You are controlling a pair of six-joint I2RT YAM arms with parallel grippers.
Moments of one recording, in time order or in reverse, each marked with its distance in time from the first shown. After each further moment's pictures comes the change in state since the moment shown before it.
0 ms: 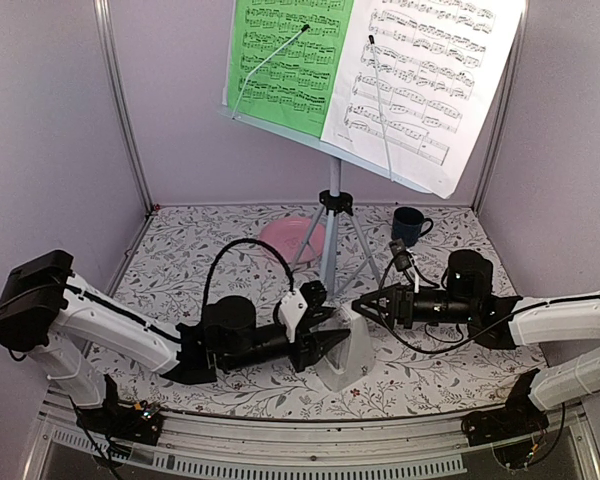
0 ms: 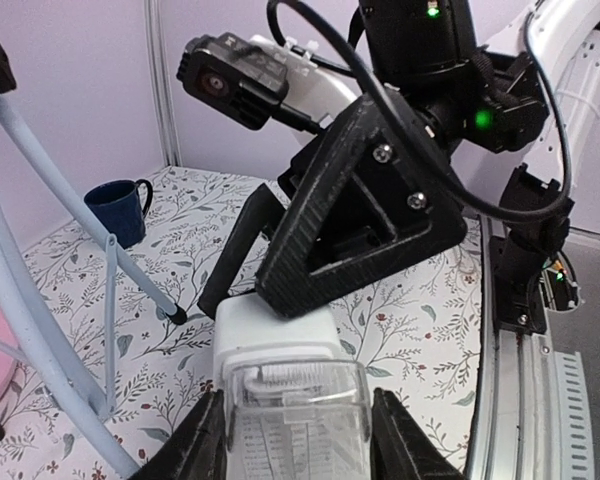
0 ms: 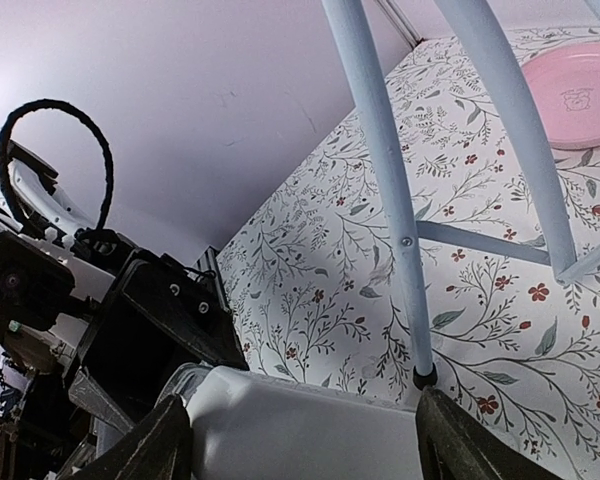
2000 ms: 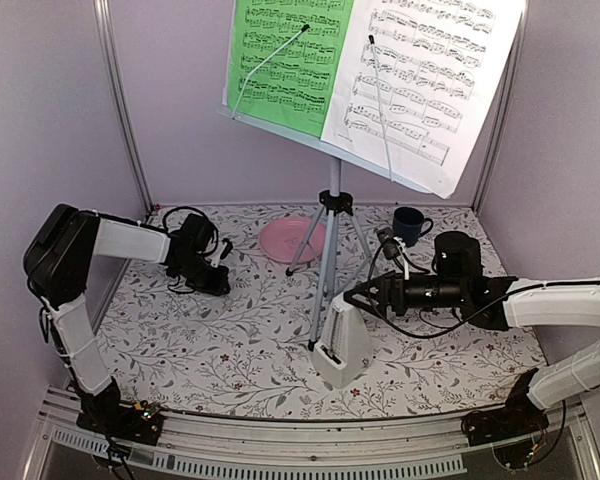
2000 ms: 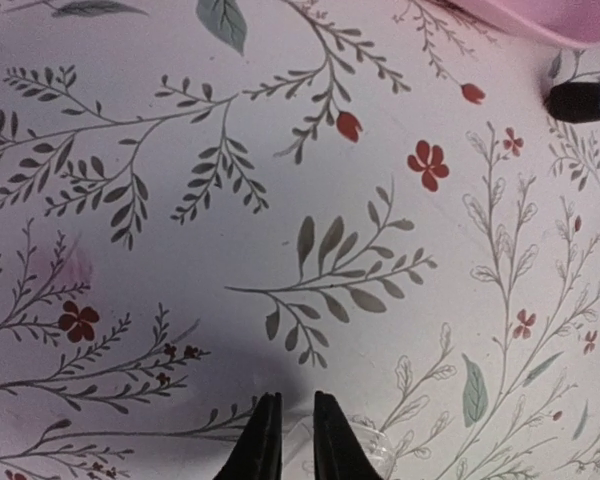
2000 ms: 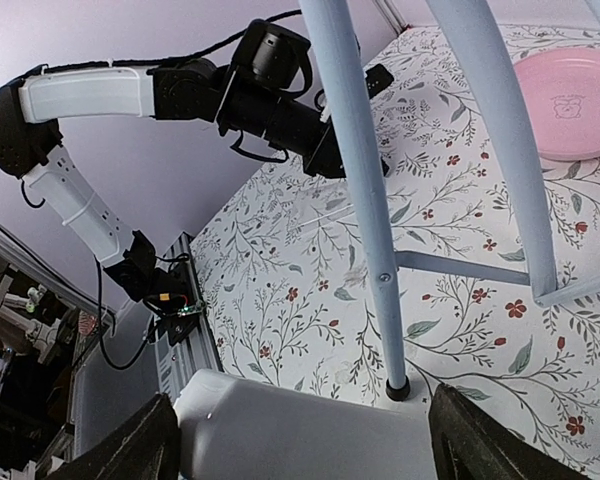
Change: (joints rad) left arm 0.891 0.236 0.383 -1.130 0.275 -0.102; right arm -0.008 0.056 0.158 -0.176 -0.009 -0.103
